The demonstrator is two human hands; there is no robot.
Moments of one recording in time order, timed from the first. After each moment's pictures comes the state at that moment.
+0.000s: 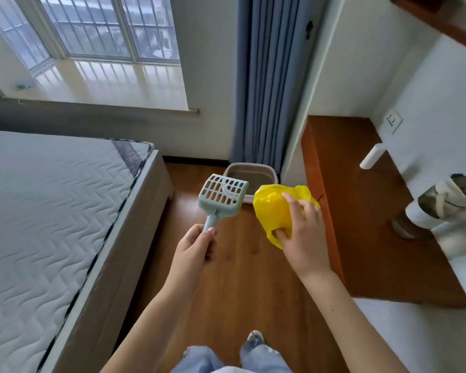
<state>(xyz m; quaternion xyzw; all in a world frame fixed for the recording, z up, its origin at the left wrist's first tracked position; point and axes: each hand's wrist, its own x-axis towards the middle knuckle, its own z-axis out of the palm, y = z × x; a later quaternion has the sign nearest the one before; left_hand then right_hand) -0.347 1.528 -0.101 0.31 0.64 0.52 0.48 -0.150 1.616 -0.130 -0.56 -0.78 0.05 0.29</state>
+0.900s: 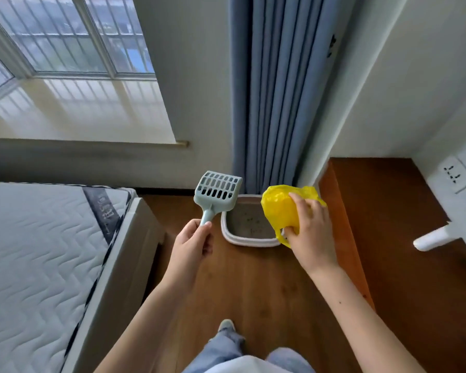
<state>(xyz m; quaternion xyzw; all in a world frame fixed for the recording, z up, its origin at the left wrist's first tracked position) -0.451 1.935 -0.119 0.31 0.64 0.51 0.48 -0.234 2.017 -0.152 -0.58 -0.77 0.06 0.25</state>
